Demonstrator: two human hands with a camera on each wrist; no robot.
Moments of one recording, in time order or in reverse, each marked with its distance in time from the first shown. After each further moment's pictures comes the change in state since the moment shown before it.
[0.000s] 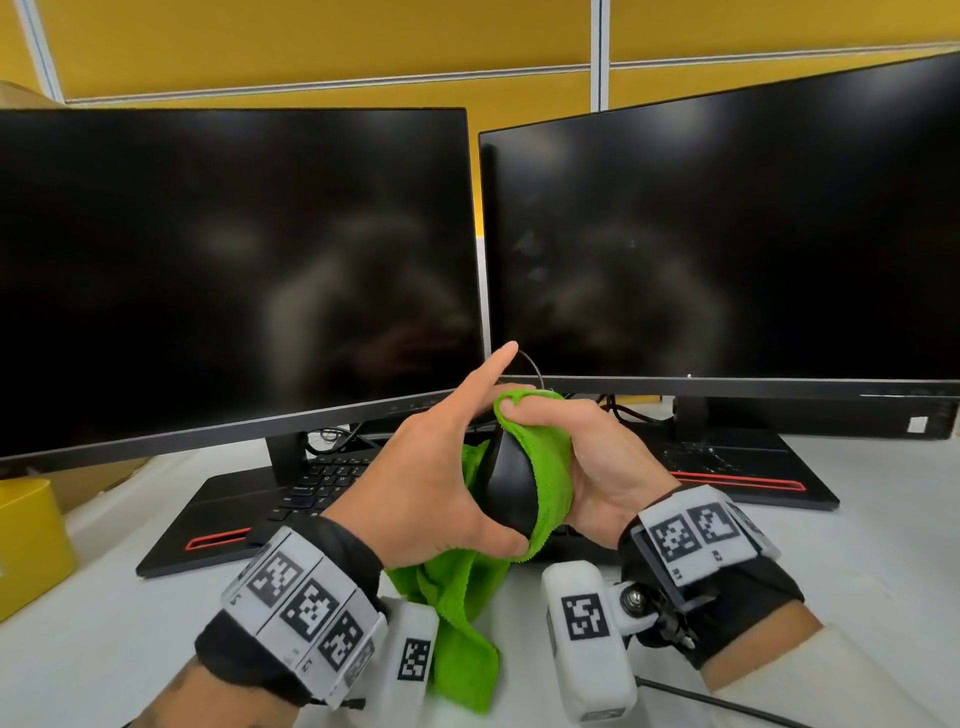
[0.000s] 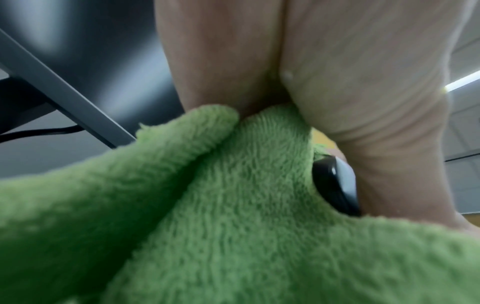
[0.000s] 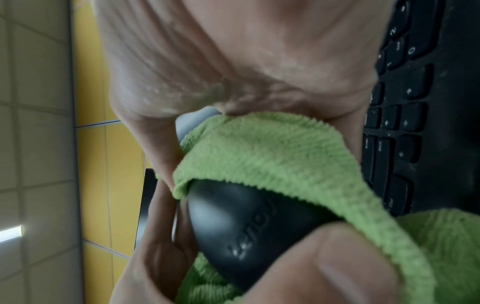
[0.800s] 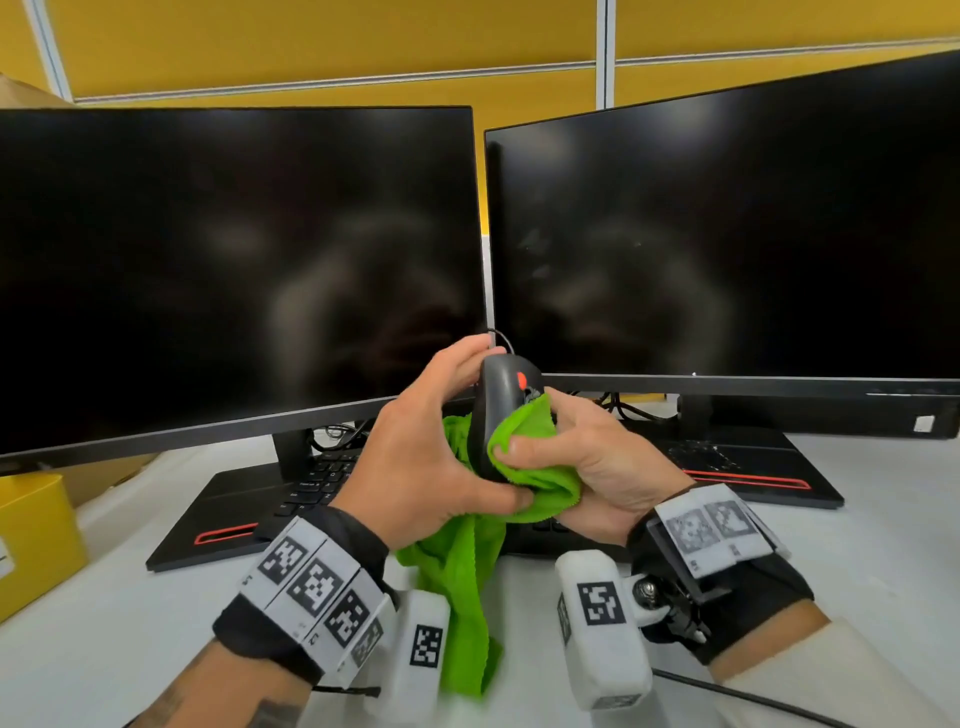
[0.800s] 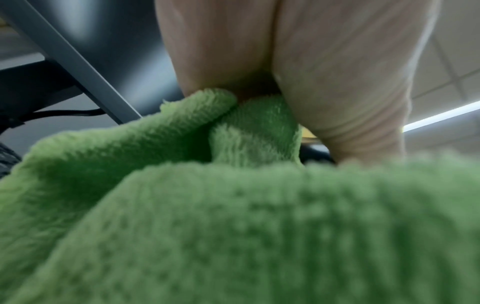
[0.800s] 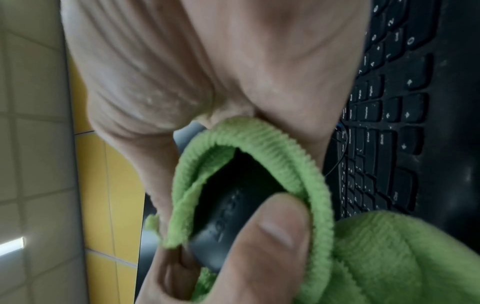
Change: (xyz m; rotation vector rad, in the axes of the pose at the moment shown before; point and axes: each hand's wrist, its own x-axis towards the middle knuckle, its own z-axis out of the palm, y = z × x) left_hand 0.003 -0.007 0.000 -0.119 0.215 -0.007; right_hand 0.001 0.008 -0.002 0.096 -0.282 -0.048
